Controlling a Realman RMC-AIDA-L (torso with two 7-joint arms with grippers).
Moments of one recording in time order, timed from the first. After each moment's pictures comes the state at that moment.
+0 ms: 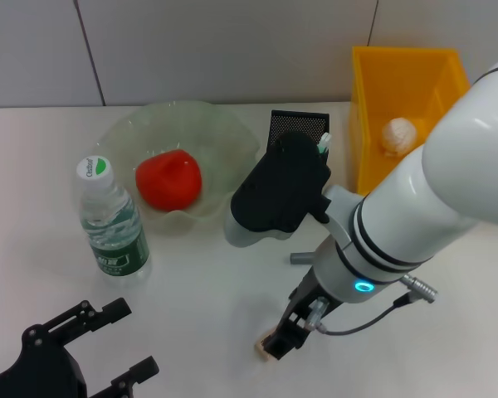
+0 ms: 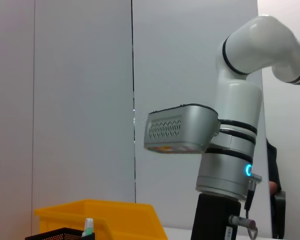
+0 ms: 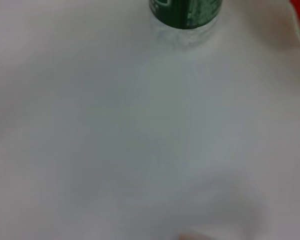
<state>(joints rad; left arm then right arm) -0.11 -1.97 1.38 0.33 1.06 1.78 -0.56 0.73 2.09 1.17 1.37 0.60 -1.37 2.95</state>
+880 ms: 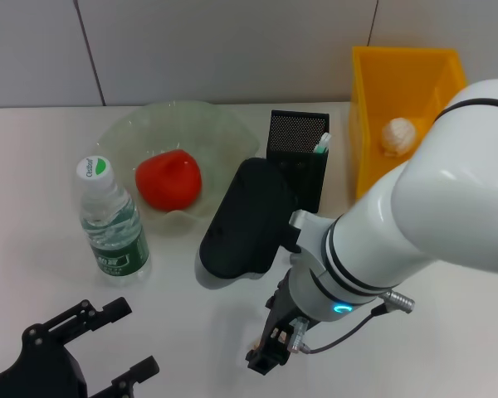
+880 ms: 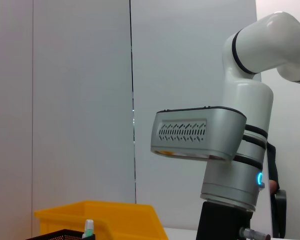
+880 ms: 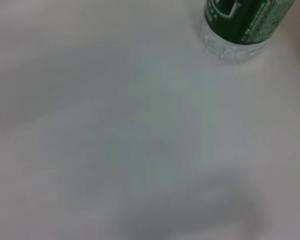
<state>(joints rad) -0.12 -1.97 1.38 0.33 1.06 1.79 -0.56 0.75 2.09 1.05 1.38 0.59 -1.30 2.91</state>
